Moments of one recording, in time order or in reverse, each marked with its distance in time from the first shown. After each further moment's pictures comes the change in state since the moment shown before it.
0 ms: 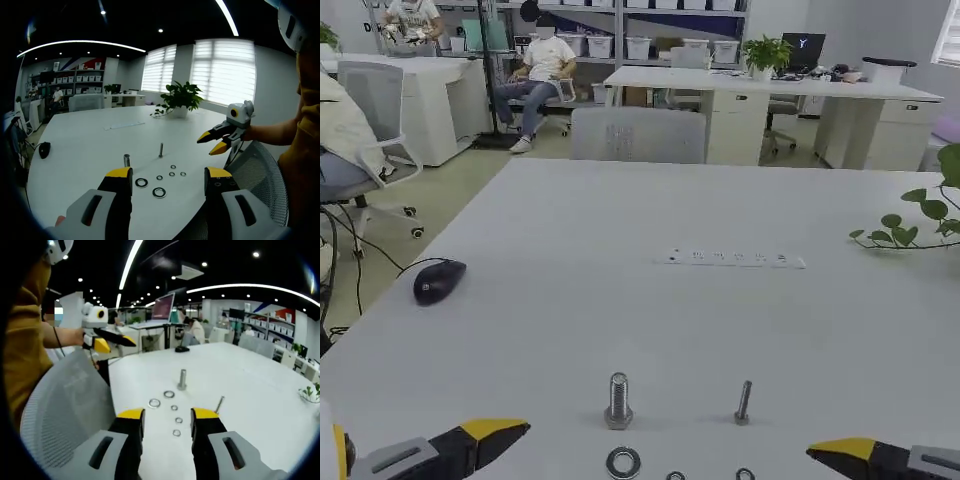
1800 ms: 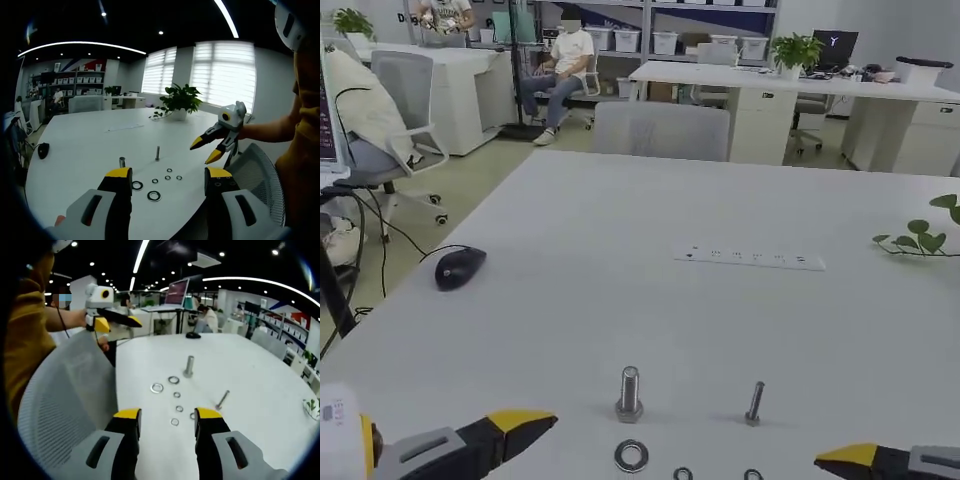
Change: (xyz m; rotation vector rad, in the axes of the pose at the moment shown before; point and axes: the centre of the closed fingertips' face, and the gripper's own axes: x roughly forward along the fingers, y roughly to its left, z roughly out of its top) left arm 0.005 -0.008 0.006 0.002 -0.024 0.001; right arm 0.016 0.005 -0.021 -0.116 0.175 0.138
